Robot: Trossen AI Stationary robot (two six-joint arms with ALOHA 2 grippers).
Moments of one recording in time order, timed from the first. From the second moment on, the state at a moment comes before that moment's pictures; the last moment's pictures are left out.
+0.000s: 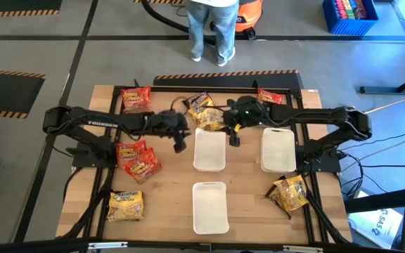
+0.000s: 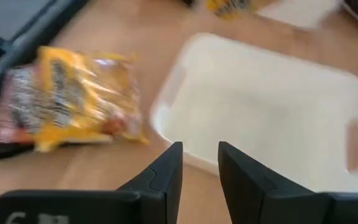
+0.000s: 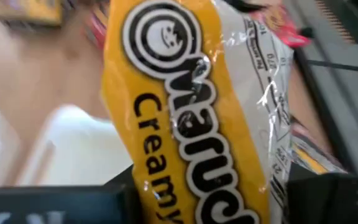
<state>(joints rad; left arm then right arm) 0.12 1.34 0.82 -0.15 -0.15 -0.17 -0.21 1.42 1.05 -0.21 -0.19 -0.24</state>
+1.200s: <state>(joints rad) -0.07 1.35 0.44 0.62 -0.22 -0.21 -0.20 1.90 1.48 -0.73 -0.11 -0.08</state>
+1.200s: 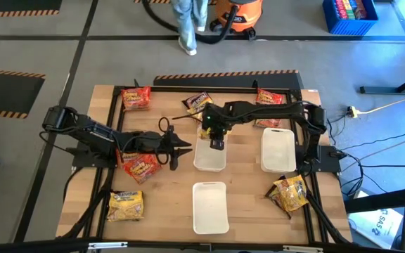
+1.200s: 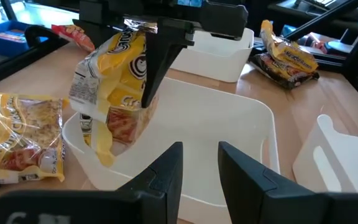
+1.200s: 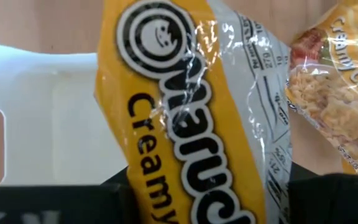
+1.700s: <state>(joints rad) -0.07 1.35 0.44 0.62 -0.22 -0.20 -0.20 1.98 1.48 -0.76 -0.12 -0.07</state>
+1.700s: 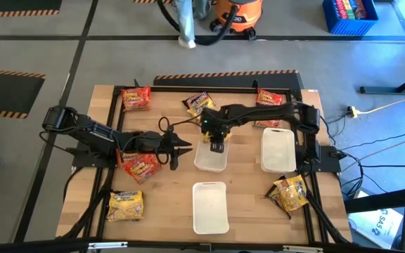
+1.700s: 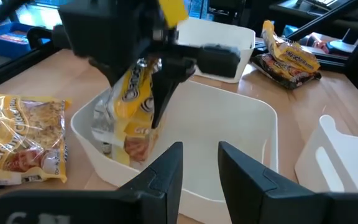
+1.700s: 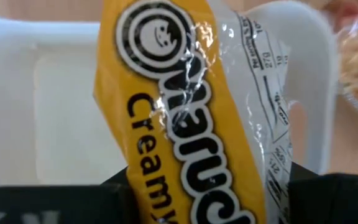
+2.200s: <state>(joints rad) -0.07 1.35 0.44 0.62 -0.22 -0.20 -0.20 2.00 1.48 -0.75 -0.07 -0.04</state>
